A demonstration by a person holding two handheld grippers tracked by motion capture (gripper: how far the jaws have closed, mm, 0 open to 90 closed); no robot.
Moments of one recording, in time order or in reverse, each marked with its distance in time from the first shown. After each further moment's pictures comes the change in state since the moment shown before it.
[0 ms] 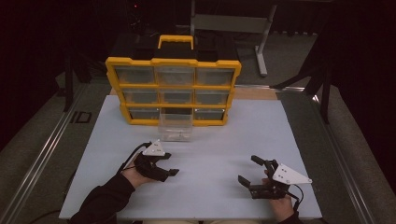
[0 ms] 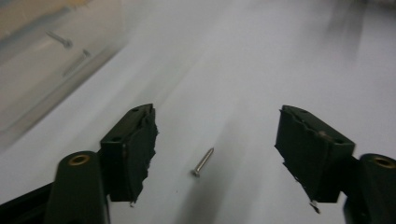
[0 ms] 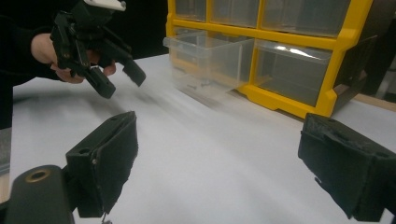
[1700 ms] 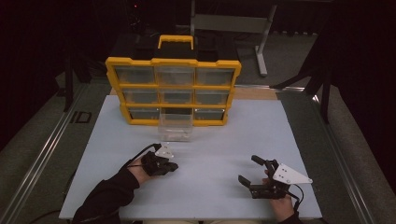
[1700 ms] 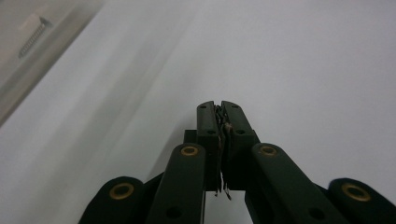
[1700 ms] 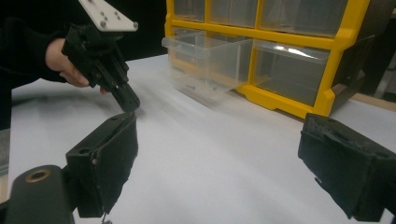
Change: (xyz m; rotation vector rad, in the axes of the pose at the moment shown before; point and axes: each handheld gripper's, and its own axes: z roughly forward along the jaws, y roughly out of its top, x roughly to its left) left arm 0.003 0.009 0.018 0.149 0.000 0.095; right arm -0.001 0.000 -0.001 -0.001 -0.003 0.003
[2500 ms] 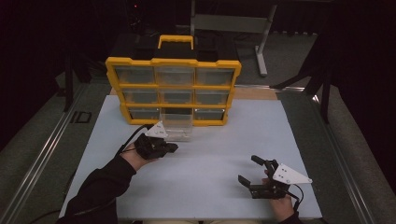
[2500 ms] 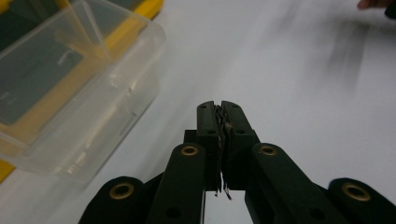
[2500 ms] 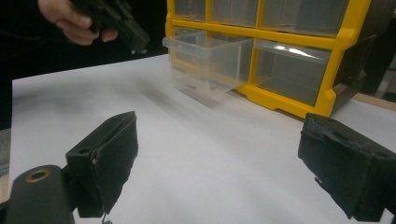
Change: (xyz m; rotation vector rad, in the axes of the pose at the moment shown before) left arm 0.014 0.046 -0.061 -0.148 0.071 -0.052; right arm 0.000 0.000 0.001 0.001 0.003 0.000
